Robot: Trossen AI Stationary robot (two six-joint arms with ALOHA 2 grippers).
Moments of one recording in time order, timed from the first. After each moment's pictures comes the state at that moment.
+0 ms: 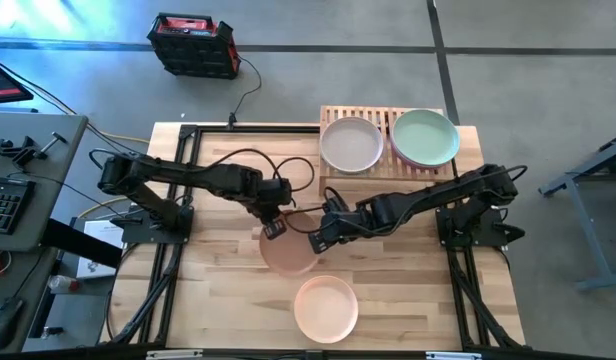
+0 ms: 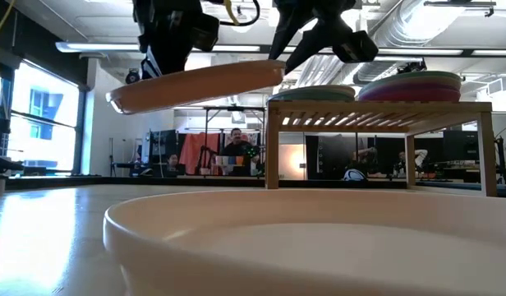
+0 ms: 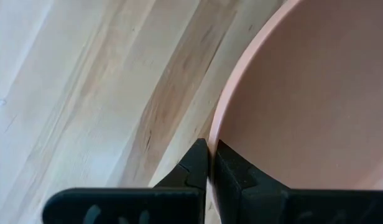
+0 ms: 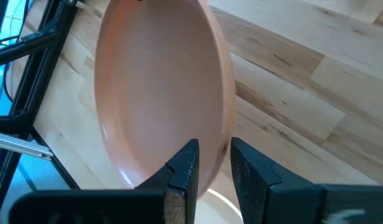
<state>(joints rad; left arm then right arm) -0.02 1.55 1.25 -0.94 -0.04 -0.50 0.24 1.71 1.42 -0.67 0.19 1.24</state>
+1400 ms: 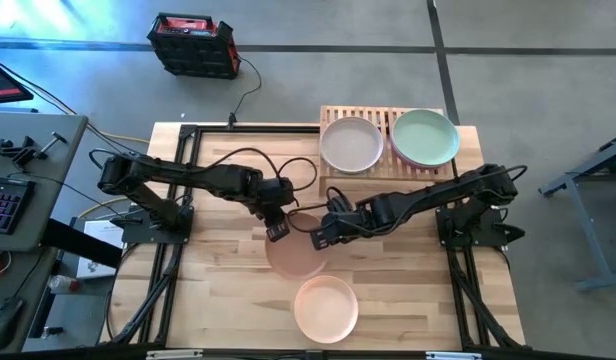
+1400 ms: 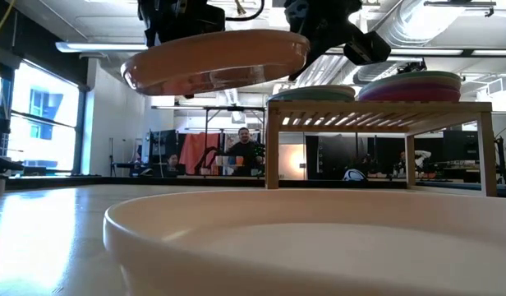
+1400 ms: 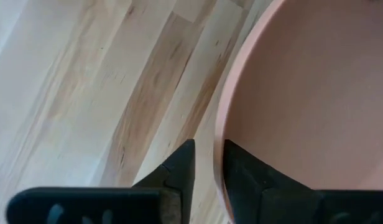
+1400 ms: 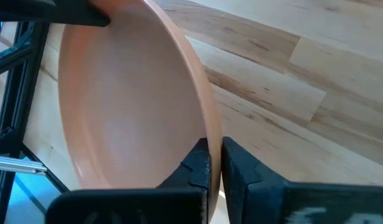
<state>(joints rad) -0.02 1.55 1.26 -0.86 0.02 -0.48 0.24 1.71 1.42 -0.72 0.18 1.36</state>
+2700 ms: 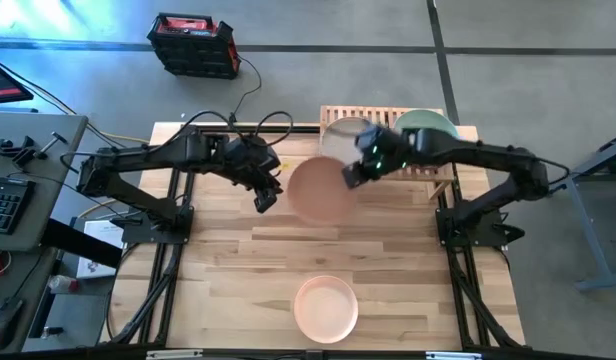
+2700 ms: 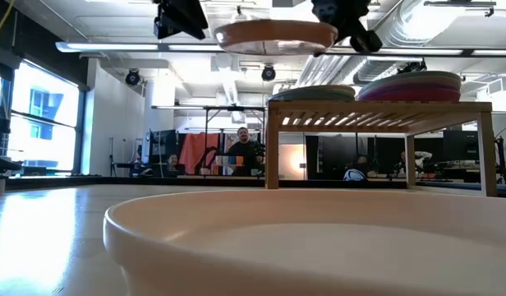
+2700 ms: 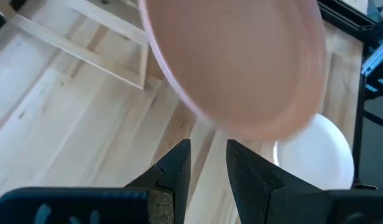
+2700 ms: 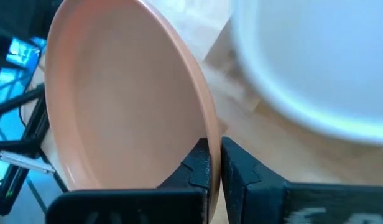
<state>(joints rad) 0.11 1.35 1.39 -0.90 0.03 -0.36 -0.19 1.41 1.42 -0.91 -0.04 0.86</state>
